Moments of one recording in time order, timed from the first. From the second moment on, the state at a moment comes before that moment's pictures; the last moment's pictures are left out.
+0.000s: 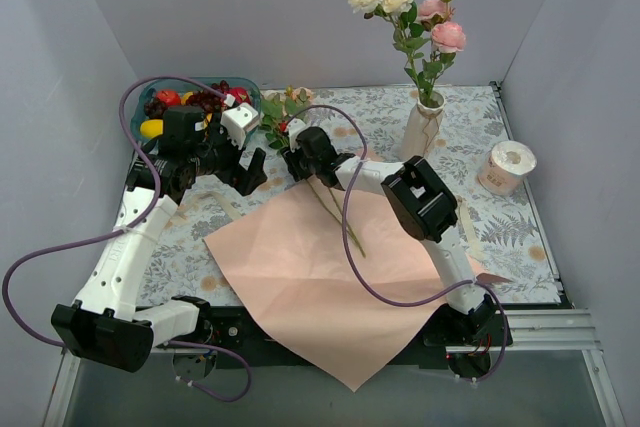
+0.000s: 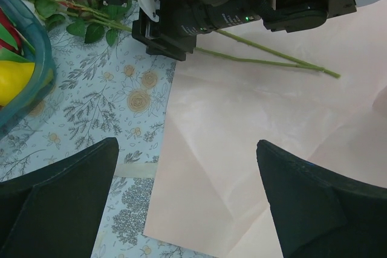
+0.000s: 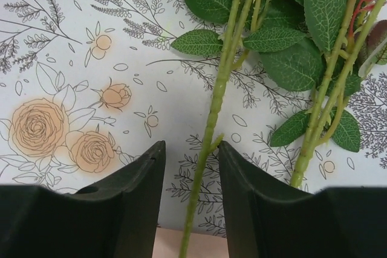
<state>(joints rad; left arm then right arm) -0.25 1.16 1.29 -0.79 0.44 0.33 0.77 2.29 1.59 0.12 -0.01 0.02</state>
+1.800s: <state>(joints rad) -0.25 1.15 1.37 -0.84 0.44 0.31 0.46 1.50 1.48 1.17 0.17 -0.19</state>
